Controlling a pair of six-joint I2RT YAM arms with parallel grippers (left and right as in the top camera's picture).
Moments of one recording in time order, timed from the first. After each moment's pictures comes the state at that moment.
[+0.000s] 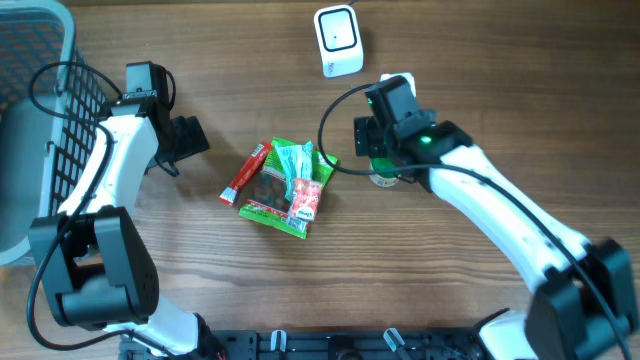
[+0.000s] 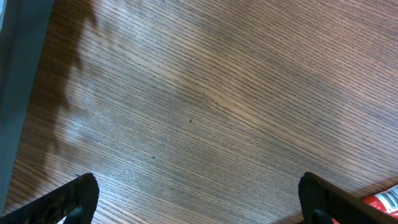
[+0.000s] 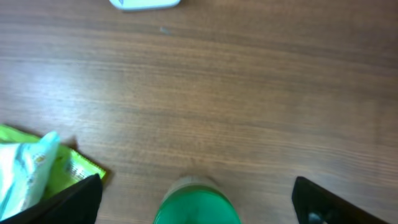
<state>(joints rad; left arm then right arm) 0.10 1.77 1.25 -0.82 -0.16 -0.32 0.51 1.59 1.18 -0.59 0.27 0.31</state>
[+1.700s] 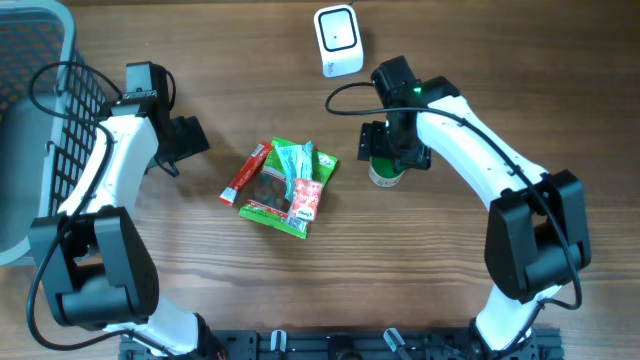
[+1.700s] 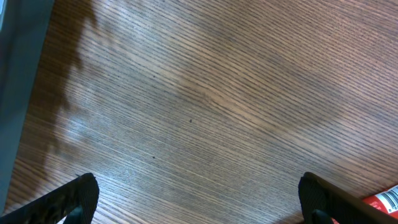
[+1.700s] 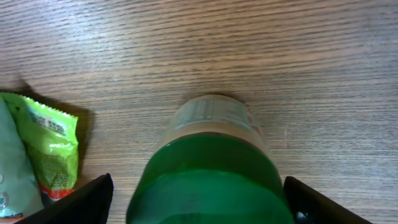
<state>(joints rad) 0.10 1.77 1.25 -0.82 -0.16 -0.32 0.40 1.92 1.45 -0.99 -0.05 0.52</state>
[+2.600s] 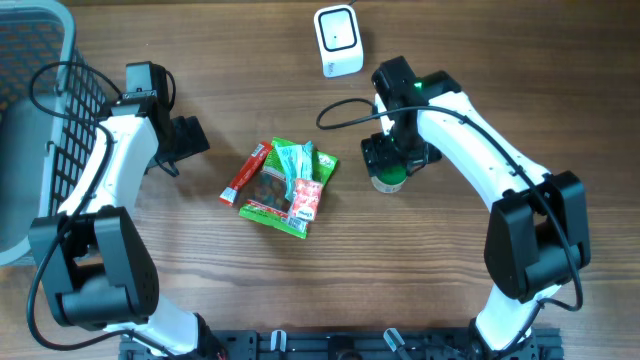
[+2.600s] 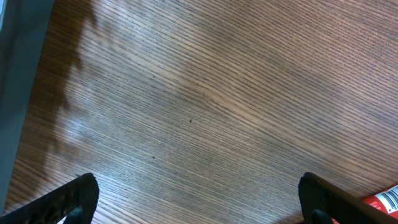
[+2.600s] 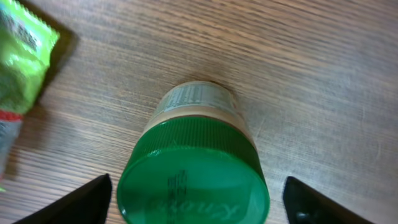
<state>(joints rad) 0.10 1.77 1.25 -0.82 -0.16 -0.32 0.40 1.92 1.50 -1.14 -0.03 0.15</state>
